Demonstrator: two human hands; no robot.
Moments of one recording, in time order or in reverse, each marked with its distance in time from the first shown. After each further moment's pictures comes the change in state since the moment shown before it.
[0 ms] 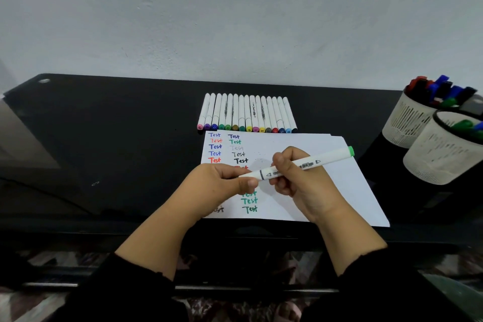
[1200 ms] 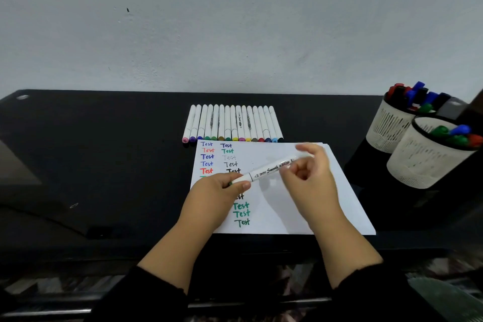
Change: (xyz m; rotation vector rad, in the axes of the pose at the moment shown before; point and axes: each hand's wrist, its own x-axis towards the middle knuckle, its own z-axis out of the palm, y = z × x) left_hand 0.027 -0.003 0.033 0.048 0.182 -0.029; right_hand 0.006 -0.001 -0.023 -0.498 0.419 -0.121
